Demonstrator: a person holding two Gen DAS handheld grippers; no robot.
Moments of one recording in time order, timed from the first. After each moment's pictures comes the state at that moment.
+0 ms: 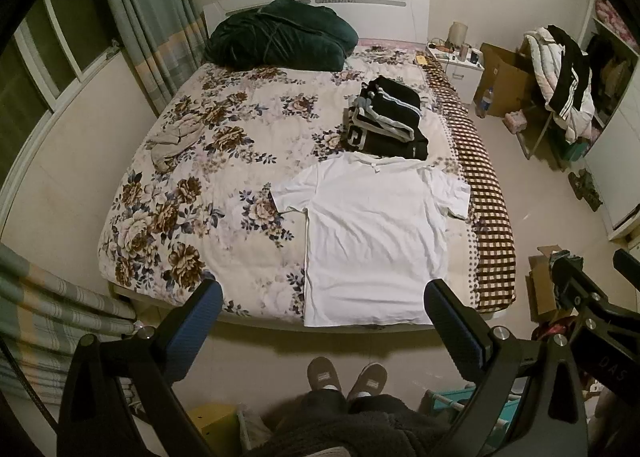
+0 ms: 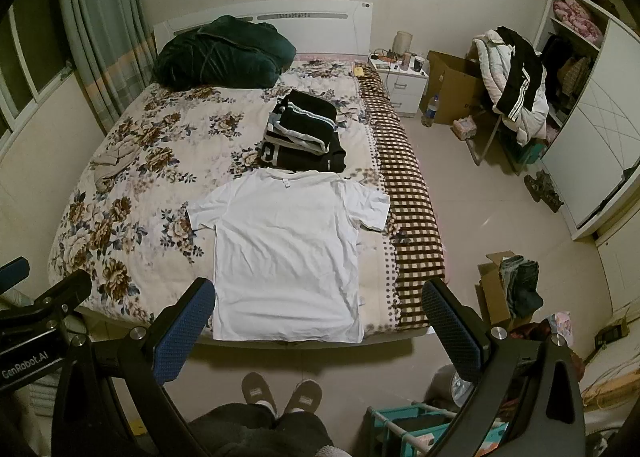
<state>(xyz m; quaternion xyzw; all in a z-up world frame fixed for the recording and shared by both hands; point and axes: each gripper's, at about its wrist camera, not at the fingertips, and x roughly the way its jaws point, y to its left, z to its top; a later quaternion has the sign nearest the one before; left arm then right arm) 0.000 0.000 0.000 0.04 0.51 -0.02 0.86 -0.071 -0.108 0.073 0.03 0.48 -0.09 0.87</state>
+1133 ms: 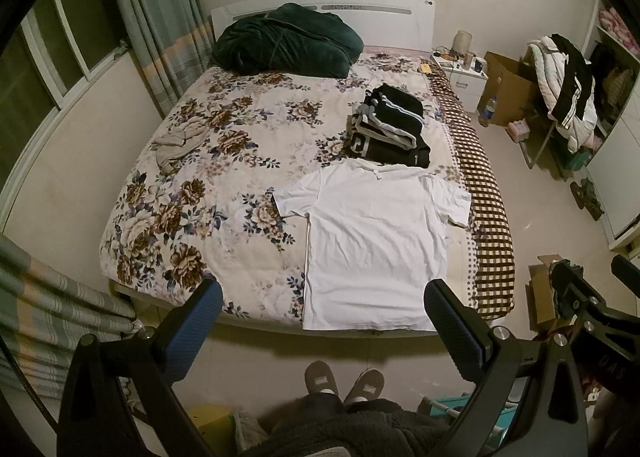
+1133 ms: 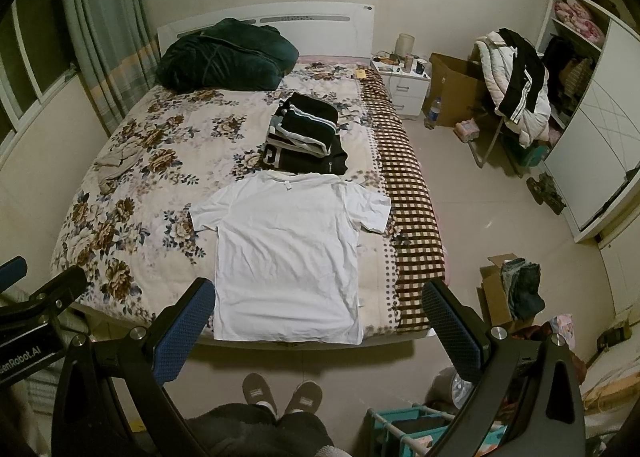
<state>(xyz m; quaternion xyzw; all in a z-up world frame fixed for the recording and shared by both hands) 0.005 -0.009 0.018 0.04 0.50 -0.02 0.86 -0.074 -0.110 0.078 0.03 0.48 -0.09 0.87</state>
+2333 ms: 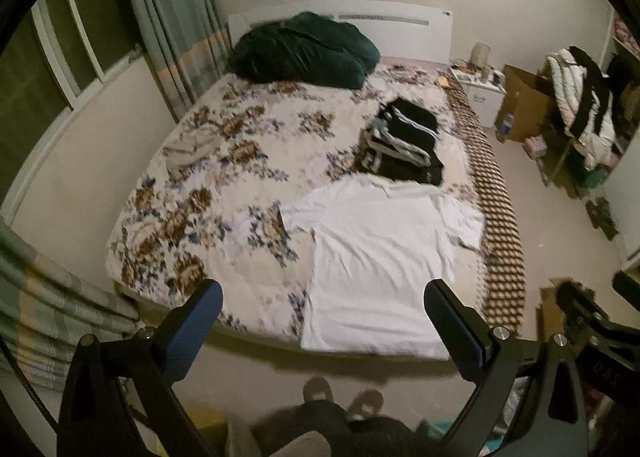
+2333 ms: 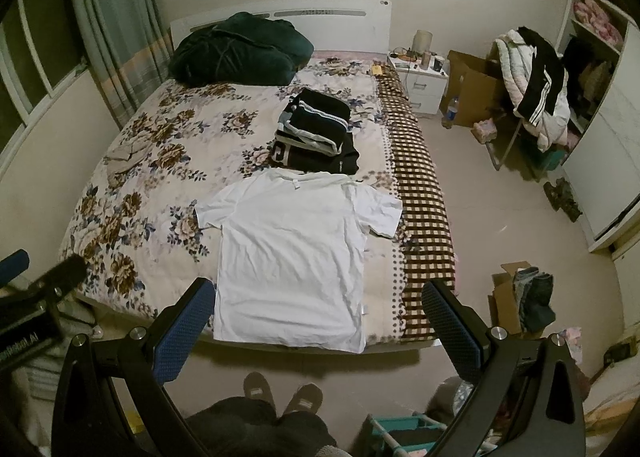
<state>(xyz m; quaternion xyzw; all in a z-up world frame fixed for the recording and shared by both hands) 0.031 -0.004 0.021 0.05 0.47 0.00 0.88 -0.027 -0.136 0.052 0.06 0.49 -0.06 0.87</state>
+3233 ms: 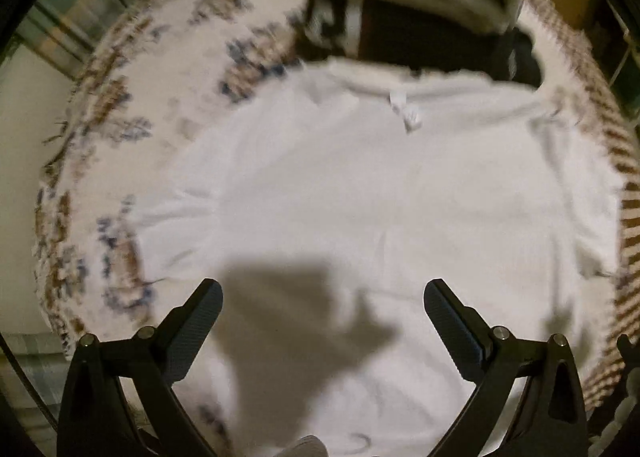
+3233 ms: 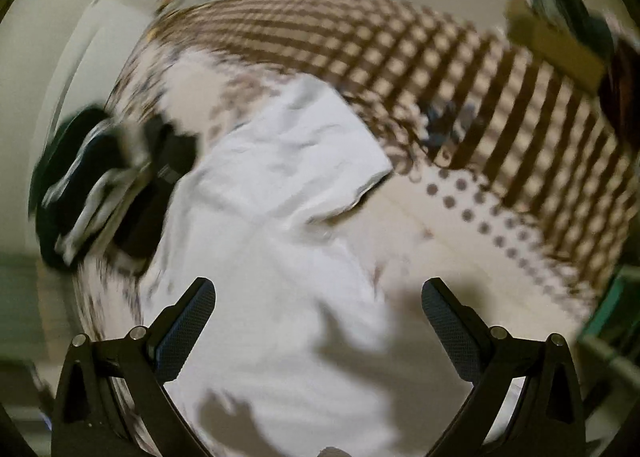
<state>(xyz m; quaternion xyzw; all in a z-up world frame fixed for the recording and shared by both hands) 0.383 -0.122 -0.464 0.13 0.63 -0.02 0.76 0.244 -0.403 -0.541 0.50 0.46 -0.28 0.68</state>
